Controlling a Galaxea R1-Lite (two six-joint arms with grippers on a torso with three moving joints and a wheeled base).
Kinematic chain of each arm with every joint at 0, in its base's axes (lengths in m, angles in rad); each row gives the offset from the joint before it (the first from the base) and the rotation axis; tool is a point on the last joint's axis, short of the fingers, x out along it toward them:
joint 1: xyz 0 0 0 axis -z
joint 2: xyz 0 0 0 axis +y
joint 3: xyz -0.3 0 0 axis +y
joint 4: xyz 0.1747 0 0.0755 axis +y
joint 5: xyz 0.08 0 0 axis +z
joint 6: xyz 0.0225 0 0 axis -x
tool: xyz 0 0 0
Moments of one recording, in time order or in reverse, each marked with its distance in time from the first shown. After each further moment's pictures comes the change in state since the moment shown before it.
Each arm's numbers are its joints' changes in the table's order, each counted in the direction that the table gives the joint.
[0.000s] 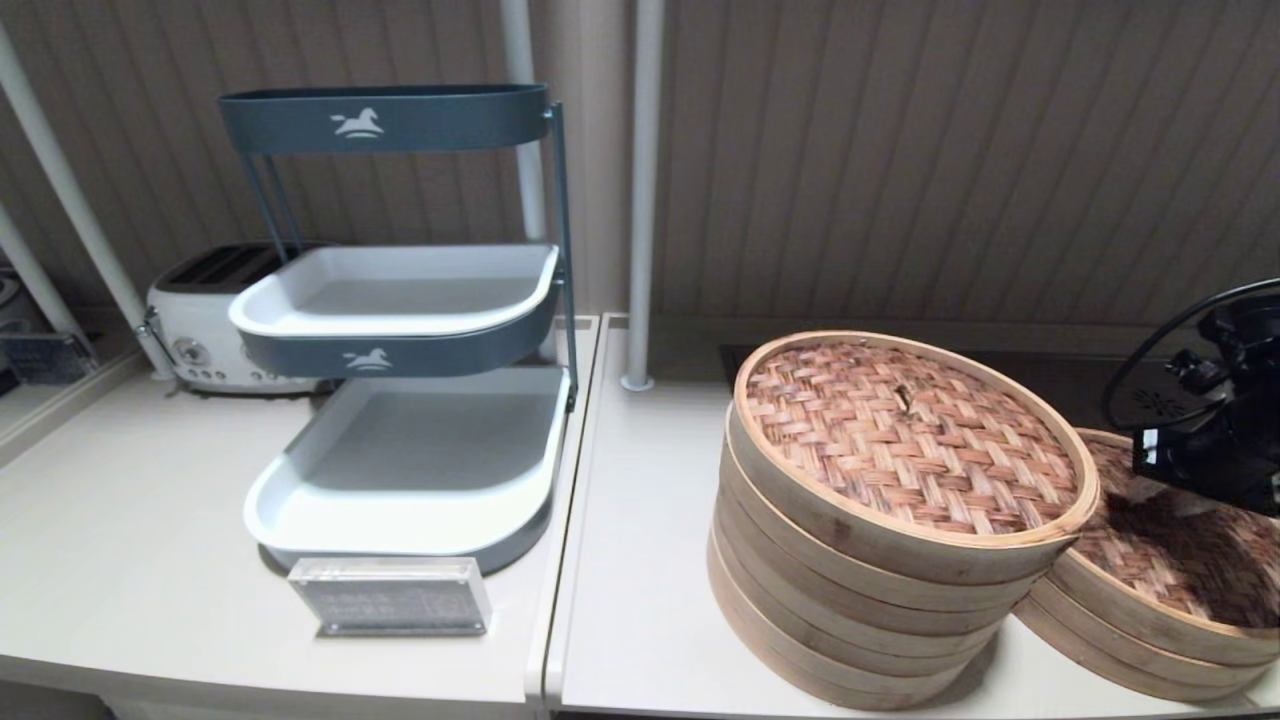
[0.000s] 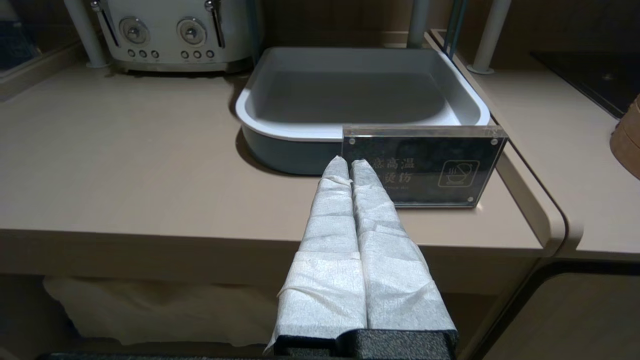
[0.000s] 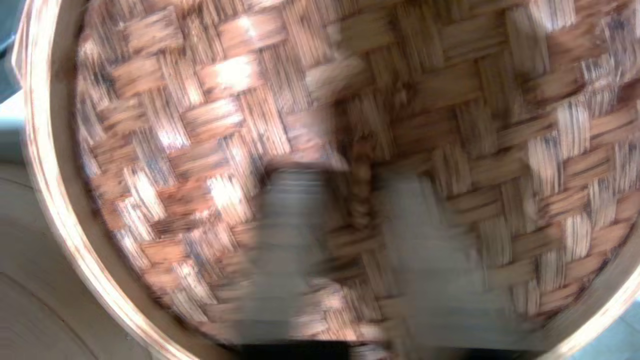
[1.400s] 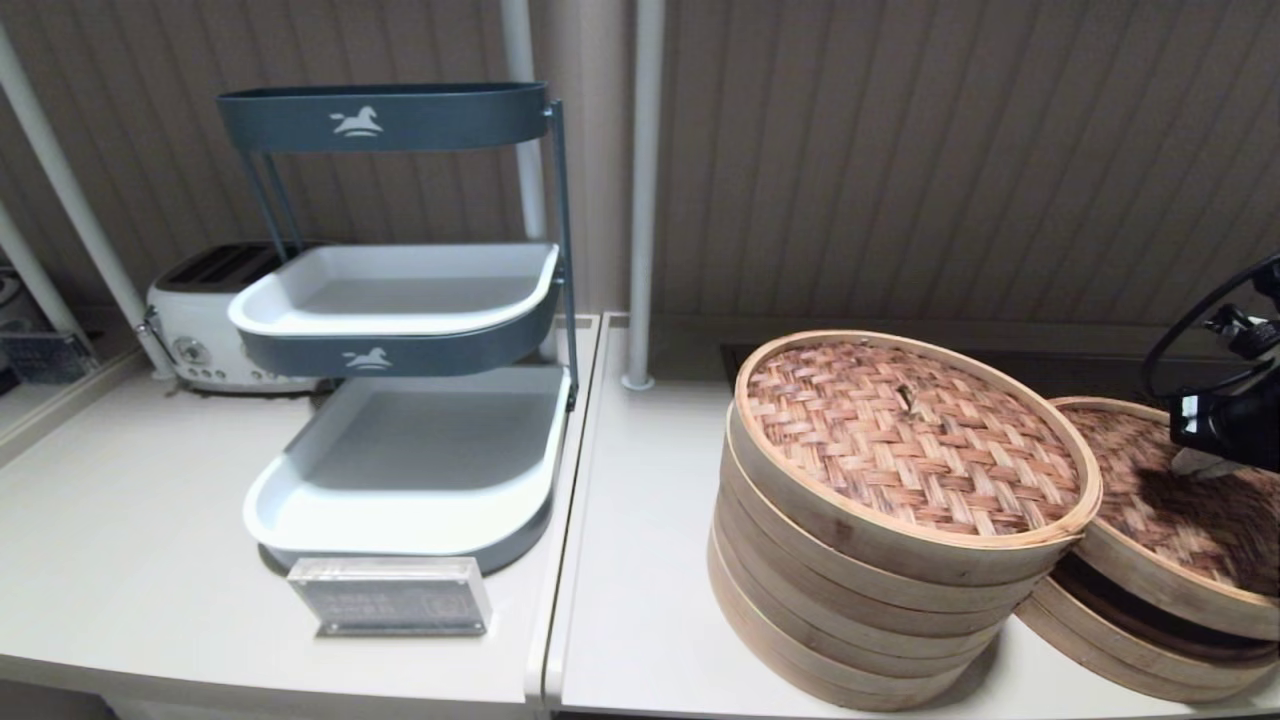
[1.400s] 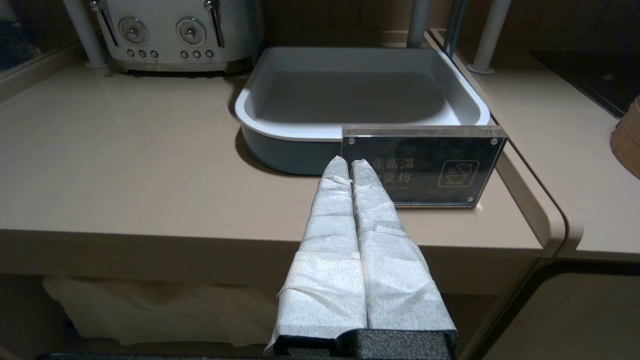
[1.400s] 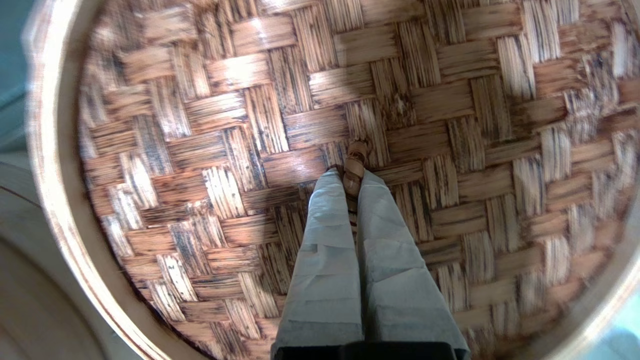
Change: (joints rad) left arm 0.000 0.000 0.000 0.000 0.000 0.000; right arm 0.008 -0.129 -0.033 0.010 0.005 0.040
